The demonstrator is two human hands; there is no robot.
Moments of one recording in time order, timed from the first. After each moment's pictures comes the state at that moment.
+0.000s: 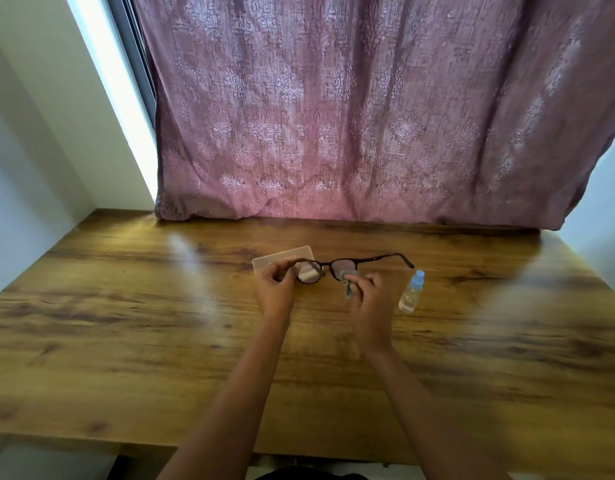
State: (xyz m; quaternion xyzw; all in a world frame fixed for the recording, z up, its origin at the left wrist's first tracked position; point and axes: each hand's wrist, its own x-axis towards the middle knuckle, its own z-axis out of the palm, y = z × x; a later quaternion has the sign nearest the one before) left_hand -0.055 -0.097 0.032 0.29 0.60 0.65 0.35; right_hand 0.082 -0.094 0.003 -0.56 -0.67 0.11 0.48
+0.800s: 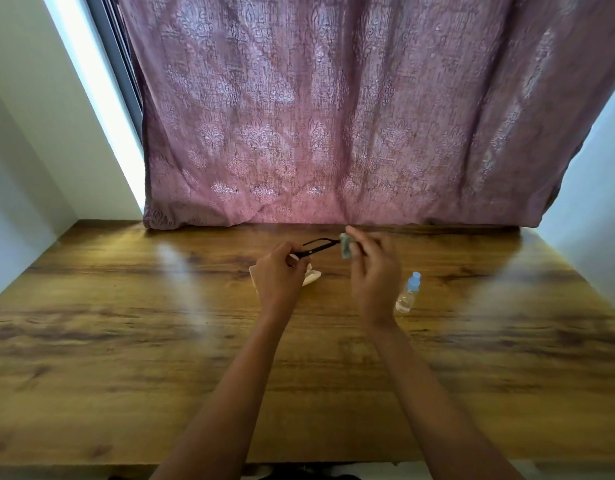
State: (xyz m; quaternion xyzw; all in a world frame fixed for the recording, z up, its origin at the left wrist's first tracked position) left_hand -0.070 -0.086 0.067 0.54 0.65 0.51 0.14; right_hand 0.060 -0.092 0.082 -0.48 -0.64 0.00 0.60
